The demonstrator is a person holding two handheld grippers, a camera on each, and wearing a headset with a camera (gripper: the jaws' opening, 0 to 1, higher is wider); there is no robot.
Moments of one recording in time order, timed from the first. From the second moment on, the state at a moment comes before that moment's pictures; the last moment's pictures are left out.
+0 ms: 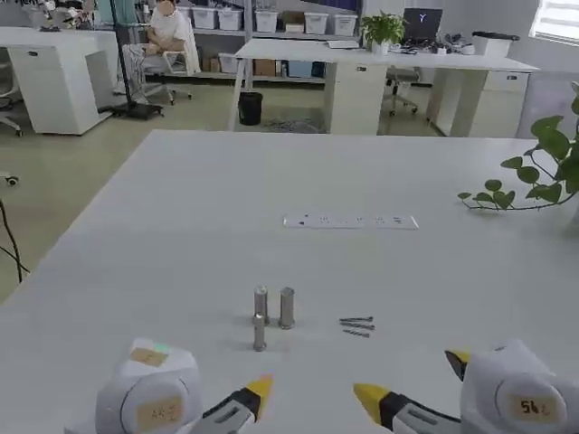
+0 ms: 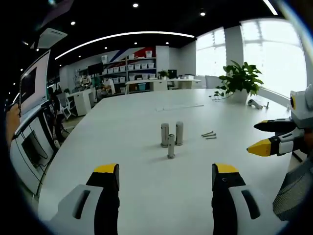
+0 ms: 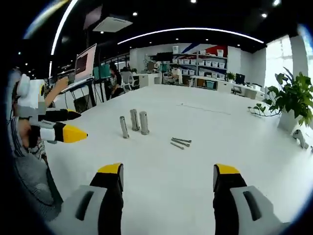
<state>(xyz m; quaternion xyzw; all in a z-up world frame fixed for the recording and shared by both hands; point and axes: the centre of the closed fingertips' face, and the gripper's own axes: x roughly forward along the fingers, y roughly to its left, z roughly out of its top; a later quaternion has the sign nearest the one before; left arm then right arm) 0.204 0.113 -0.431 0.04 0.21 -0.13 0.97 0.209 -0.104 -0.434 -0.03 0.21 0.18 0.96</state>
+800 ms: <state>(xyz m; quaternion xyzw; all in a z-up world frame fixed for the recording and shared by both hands) 0.205 0.114 -0.434 0.03 0.21 -0.13 0.97 0.207 -0.102 -0.442 -0.05 0.23 0.18 0.95</state>
